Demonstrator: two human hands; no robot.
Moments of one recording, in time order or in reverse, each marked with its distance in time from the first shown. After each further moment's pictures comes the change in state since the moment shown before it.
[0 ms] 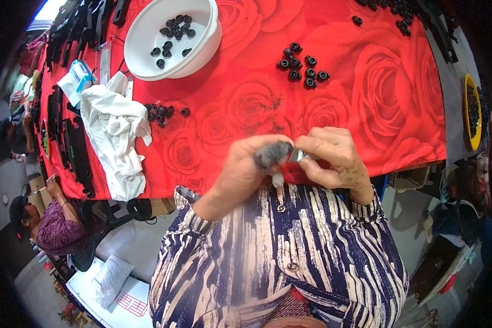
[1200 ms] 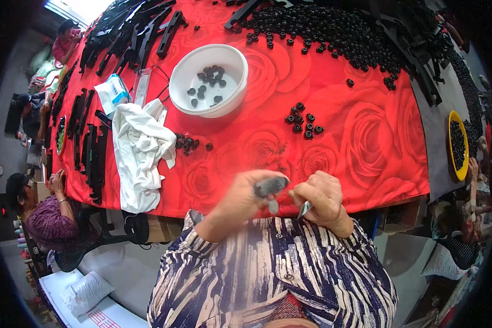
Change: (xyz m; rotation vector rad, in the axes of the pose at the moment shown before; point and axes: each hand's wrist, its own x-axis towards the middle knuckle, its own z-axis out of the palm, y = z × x) left_hand -0.008 0.011 -0.008 -0.050 -0.055 0.100; right_hand 0.010 -0.014 0.019 -0.206 0.306 -0.384
